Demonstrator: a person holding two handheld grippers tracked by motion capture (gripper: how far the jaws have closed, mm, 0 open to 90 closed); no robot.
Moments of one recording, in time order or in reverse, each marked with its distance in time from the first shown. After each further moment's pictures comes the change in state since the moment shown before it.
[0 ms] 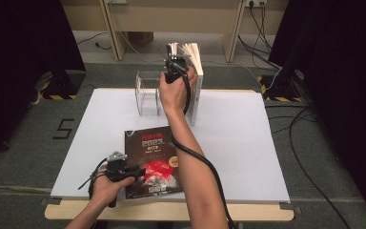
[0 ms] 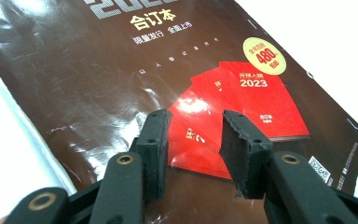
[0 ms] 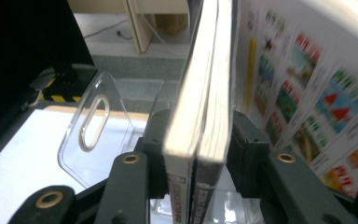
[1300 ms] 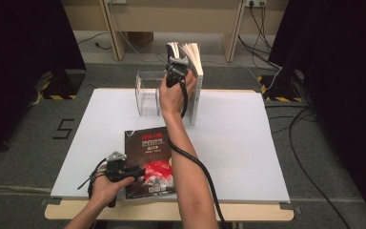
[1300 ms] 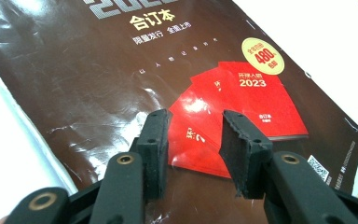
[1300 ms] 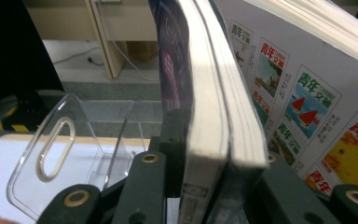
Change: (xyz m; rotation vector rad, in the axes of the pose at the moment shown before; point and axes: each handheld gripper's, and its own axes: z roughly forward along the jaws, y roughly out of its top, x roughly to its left) left arm 0.002 -0.001 -0.001 0.001 -0.010 0.006; right arm 0.002 -0.013 0.010 -0.131 -0.132 0.000
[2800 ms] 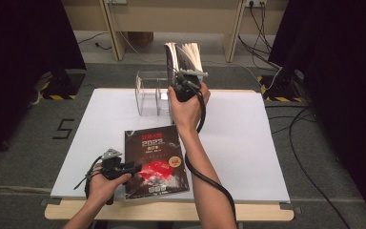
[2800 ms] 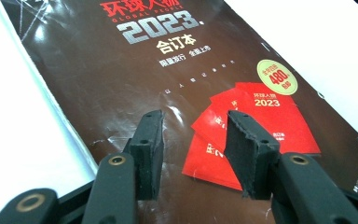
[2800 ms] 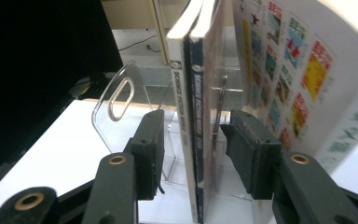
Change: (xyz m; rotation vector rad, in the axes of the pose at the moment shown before) left arm 0.005 0.007 -0.010 -0.052 0.061 -0.018; right arm -0.037 -0.022 -0.060 0.051 0.260 0.007
